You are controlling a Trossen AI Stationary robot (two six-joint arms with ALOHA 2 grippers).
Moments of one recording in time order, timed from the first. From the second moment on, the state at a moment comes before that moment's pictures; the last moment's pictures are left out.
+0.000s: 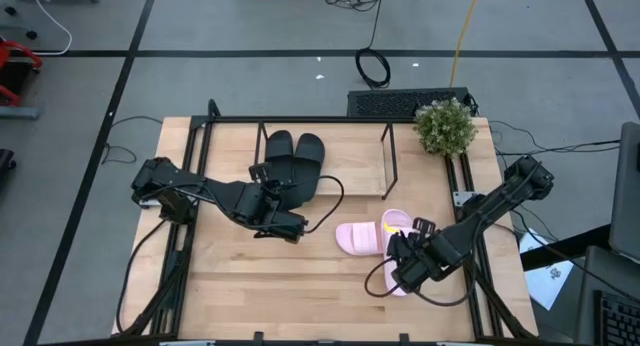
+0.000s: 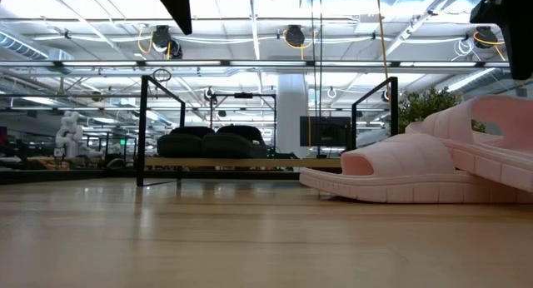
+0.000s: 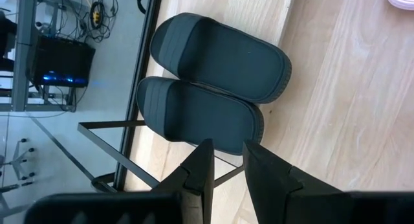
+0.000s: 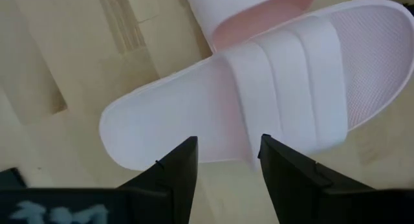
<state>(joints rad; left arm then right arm) -0.30 1.78 1.79 -1.57 -0.64 -0.53 0.65 1.56 1.24 -1.25 0.18 0.98</state>
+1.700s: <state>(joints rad) -0.30 1.78 1.79 -1.57 -0.68 -0.53 0.65 1.56 0.99 -1.14 0.39 1.11</state>
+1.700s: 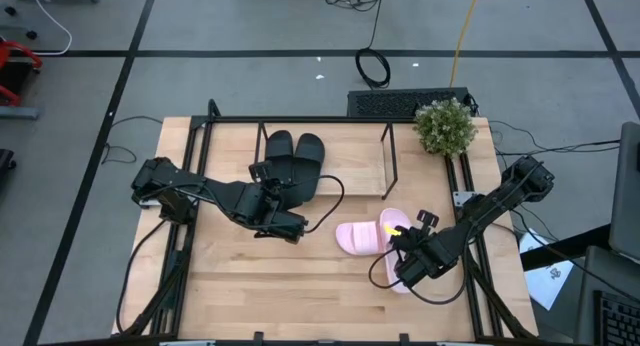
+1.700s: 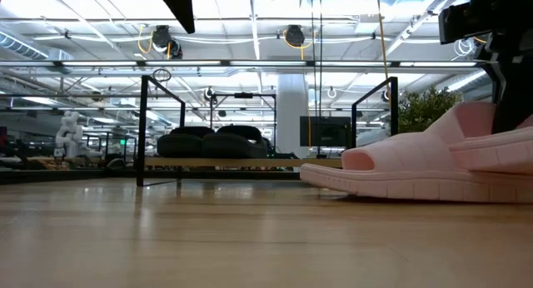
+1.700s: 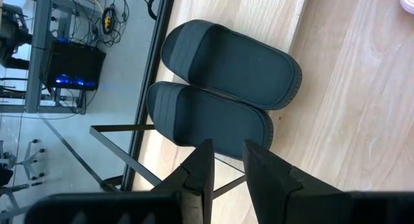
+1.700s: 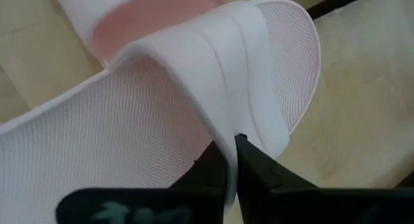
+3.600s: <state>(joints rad) -0.17 1.38 1.79 -1.57 -0.81 -0.45 -0.02 1.74 1.66 -1.13 0.91 0.14</state>
